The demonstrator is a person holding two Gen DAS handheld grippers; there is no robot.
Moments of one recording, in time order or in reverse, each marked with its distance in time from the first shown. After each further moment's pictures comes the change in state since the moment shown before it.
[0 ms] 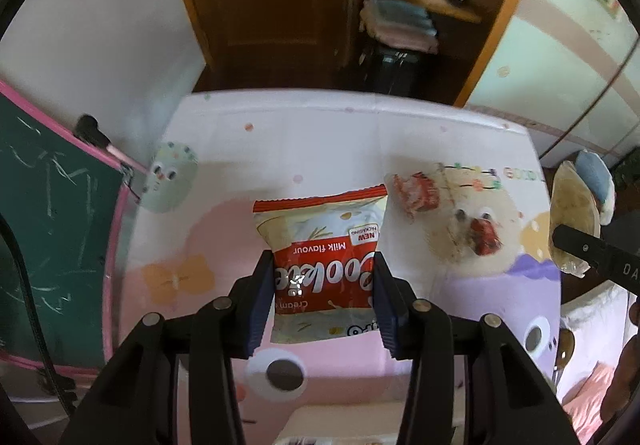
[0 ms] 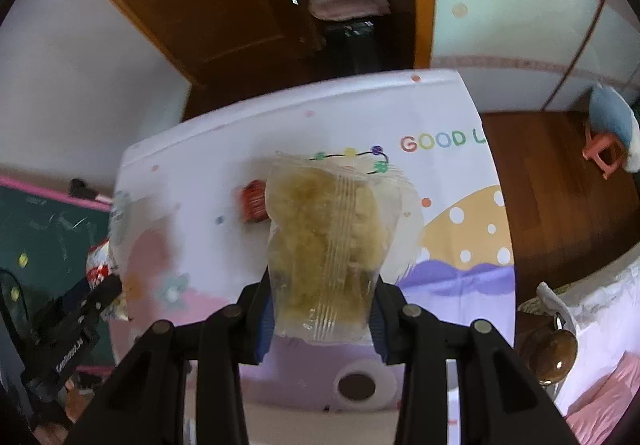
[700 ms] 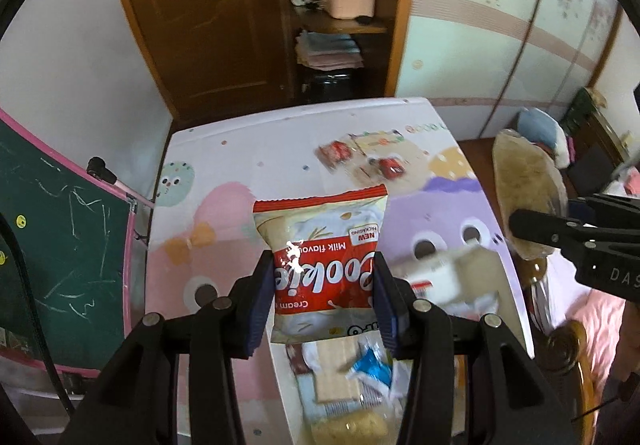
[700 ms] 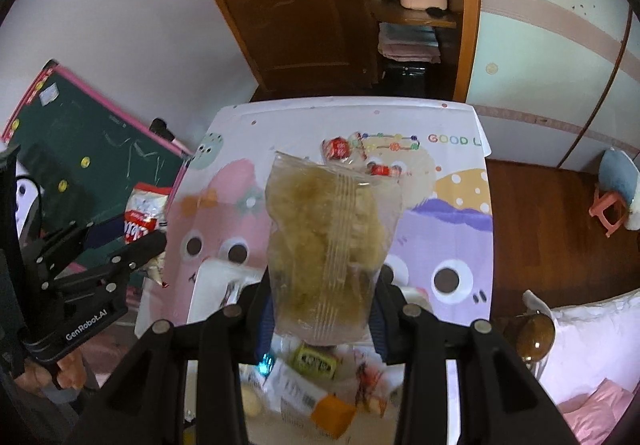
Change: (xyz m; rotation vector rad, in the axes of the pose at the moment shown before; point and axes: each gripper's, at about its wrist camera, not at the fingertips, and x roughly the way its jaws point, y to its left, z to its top) left arm -0.157 -0.026 -0.128 0.223 -0.128 -0.087; right arm -0.144 0.035 -0.151 -0.226 -0.119 0.086
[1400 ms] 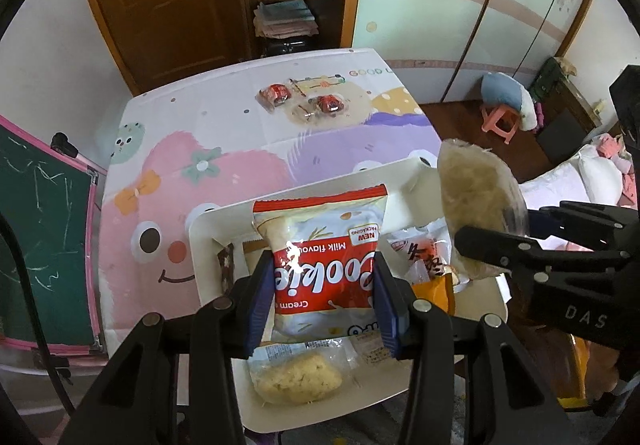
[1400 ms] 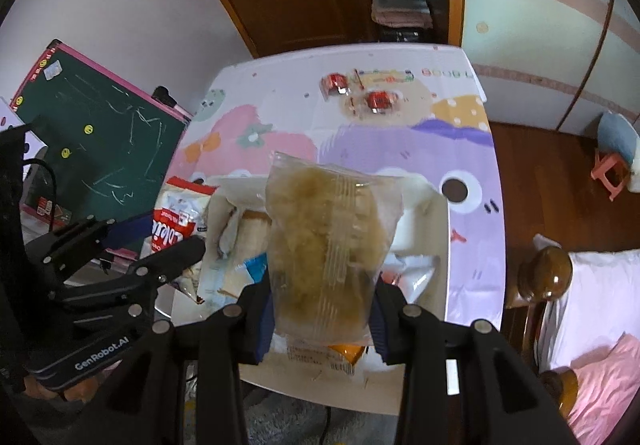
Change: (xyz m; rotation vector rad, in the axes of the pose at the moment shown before) left arm 0.008 -0.058 -0.074 0.055 0.085 -0.103; right arm 0.002 0.003 -0.098 0.054 0.066 0.003
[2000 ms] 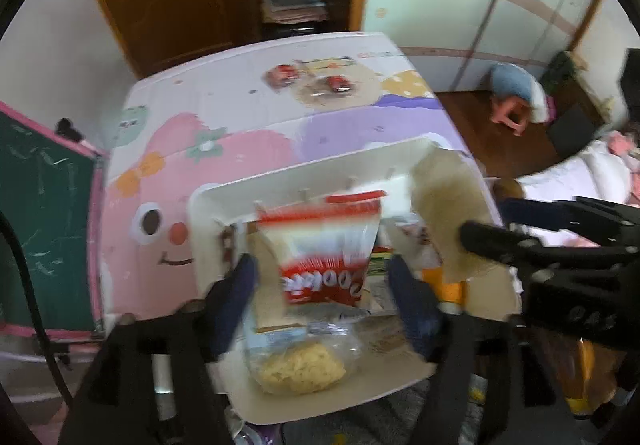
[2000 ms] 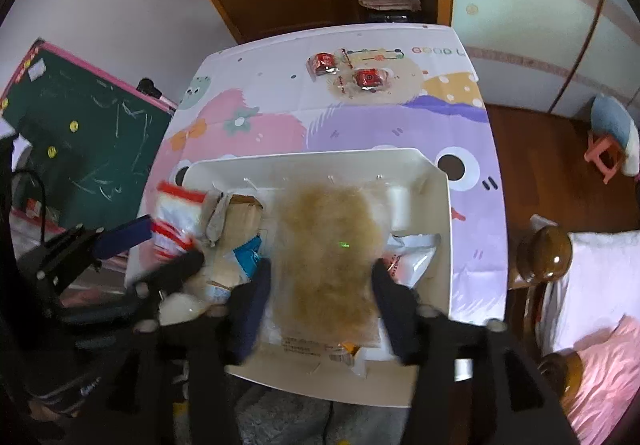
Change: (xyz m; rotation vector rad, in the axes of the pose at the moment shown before) left arm 0.015 0.003 -0.008 -0.024 0.043 0.051; right arm 0.013 -0.002 -0.006 0.048 0.035 -0.031
